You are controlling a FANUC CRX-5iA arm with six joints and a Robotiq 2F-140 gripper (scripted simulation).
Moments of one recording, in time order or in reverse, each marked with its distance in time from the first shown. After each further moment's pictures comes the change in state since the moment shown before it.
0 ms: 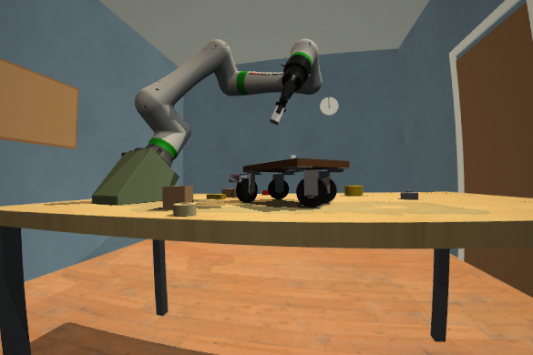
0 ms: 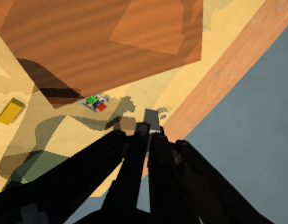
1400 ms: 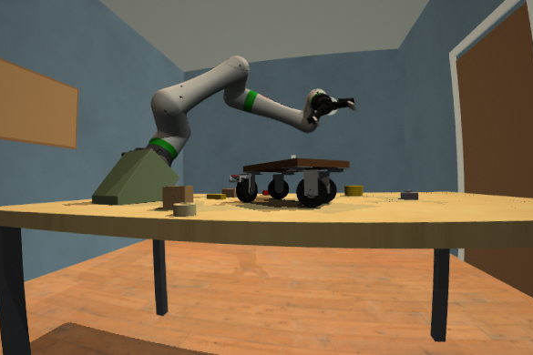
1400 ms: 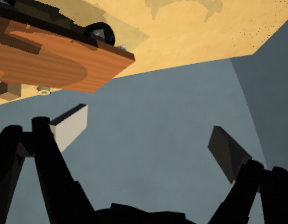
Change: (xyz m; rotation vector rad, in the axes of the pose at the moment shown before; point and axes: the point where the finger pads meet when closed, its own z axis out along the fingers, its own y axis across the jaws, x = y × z) arm 0.200 -0.058 -0.173 -0.661 -0.114 -0.759
